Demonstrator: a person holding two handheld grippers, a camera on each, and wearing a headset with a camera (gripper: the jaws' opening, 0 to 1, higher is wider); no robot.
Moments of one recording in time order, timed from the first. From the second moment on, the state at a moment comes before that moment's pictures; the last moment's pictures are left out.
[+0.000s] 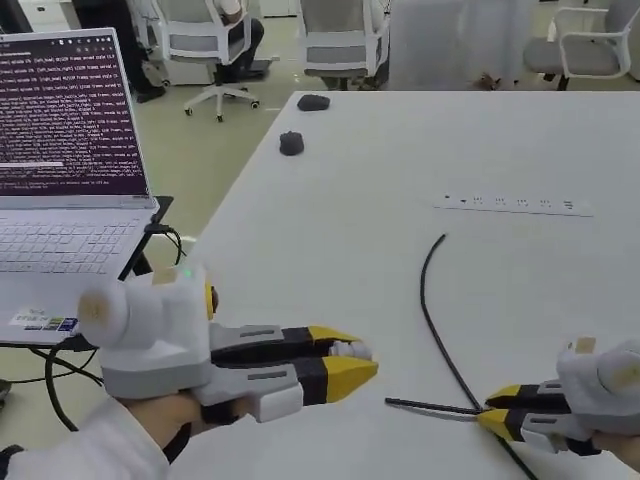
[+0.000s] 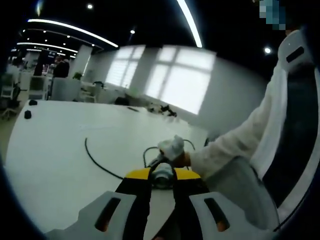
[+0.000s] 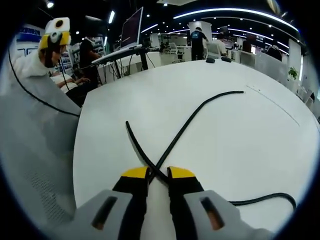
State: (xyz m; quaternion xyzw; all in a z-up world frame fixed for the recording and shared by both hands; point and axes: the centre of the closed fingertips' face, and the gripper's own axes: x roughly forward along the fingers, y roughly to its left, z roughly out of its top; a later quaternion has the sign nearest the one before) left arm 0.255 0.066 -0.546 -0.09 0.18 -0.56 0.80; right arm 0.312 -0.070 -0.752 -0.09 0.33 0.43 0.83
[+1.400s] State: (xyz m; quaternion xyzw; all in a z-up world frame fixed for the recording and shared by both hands) left arm 0.355 0.015 -0.736 0.08 0.30 -0.50 0.81; right arm 0.210 -0.153 -0.657 -0.03 0.26 0.32 0.91
